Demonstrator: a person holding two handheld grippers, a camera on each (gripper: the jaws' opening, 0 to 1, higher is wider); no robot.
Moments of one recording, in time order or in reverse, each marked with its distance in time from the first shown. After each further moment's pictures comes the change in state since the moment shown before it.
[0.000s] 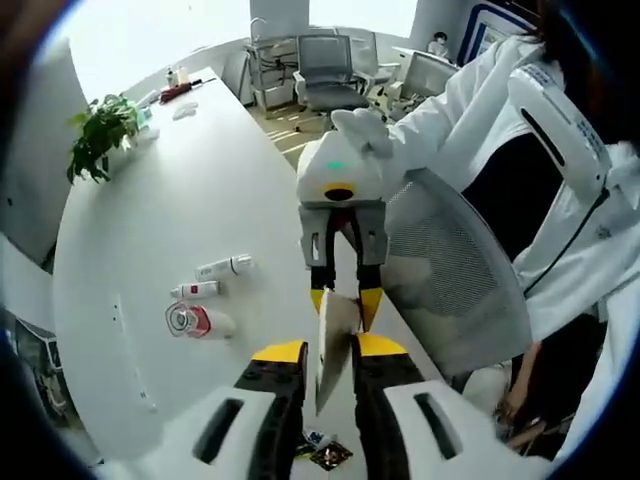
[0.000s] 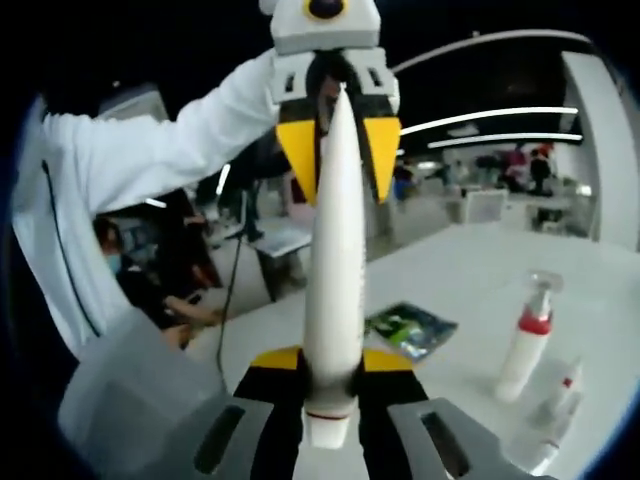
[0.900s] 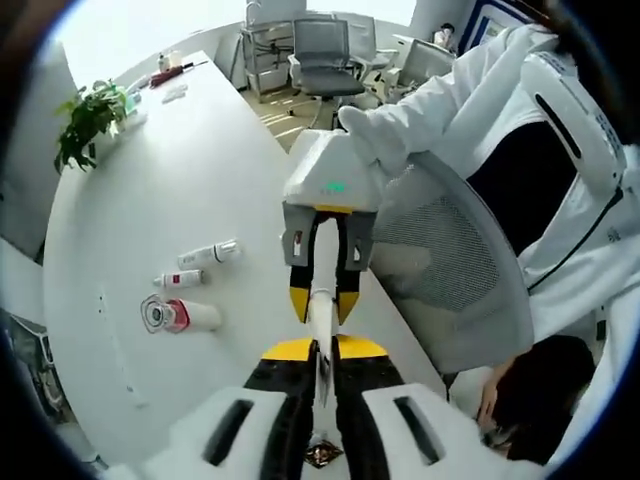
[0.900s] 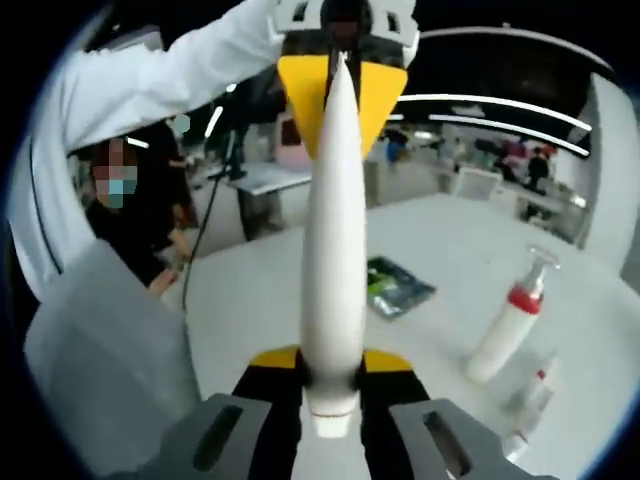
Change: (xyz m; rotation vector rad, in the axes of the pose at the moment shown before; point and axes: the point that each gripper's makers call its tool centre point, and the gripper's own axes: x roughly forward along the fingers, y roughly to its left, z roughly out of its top) left arm 0.030 -0.008 -0.015 -0.034 0.080 -0.032; right arm 0.007 -0.026 -0.047 -0.160 0.229 -0.114
